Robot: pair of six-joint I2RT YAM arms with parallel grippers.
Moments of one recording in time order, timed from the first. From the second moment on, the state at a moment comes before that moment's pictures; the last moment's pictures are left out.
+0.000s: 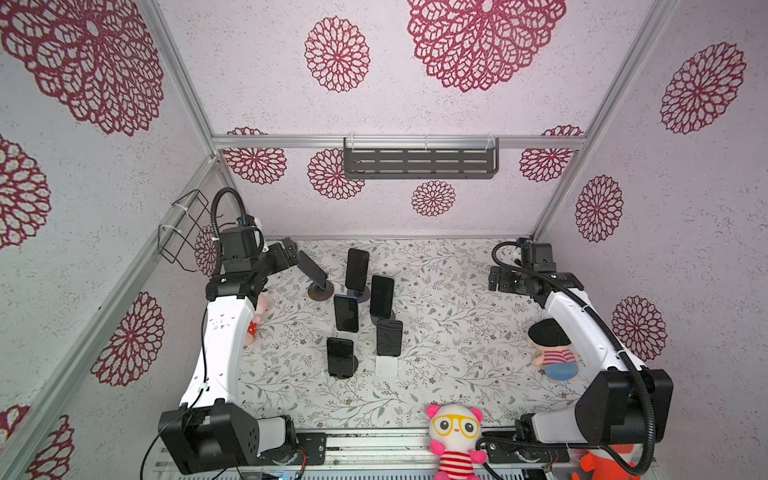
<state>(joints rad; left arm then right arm) 0.13 1.37 1.35 -0.56 0.19 -0.32 0.10 1.40 1.21 -0.67 0.05 0.17</state>
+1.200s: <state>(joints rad) 0.13 1.73 1.40 -0.47 0.33 -0.30 0.13 1.47 1.22 -0.75 -0.08 0.21</state>
